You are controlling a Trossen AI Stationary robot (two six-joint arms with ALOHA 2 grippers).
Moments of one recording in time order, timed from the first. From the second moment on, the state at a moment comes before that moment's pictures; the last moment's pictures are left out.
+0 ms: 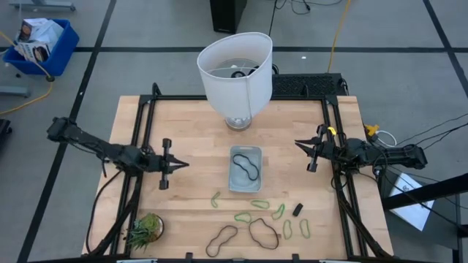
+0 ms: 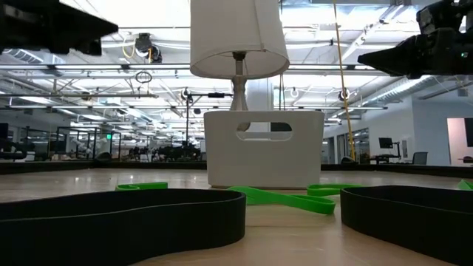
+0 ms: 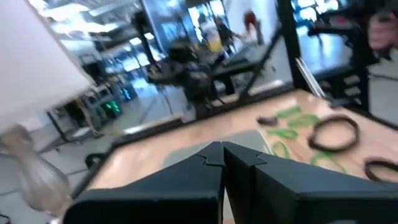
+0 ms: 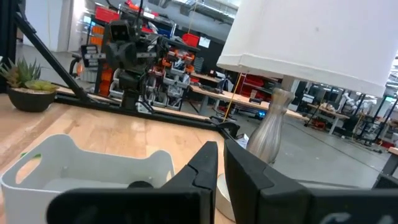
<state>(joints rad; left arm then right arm) -0.37 0.54 0.12 0.42 -0.29 0.31 0.04 0.08 0.02 0.19 0.29 -0.31</state>
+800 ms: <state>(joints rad) -0.26 0.84 0.12 0.79 -0.11 0.30 0.08 0.15 0.02 0.20 0.02 -0.23</state>
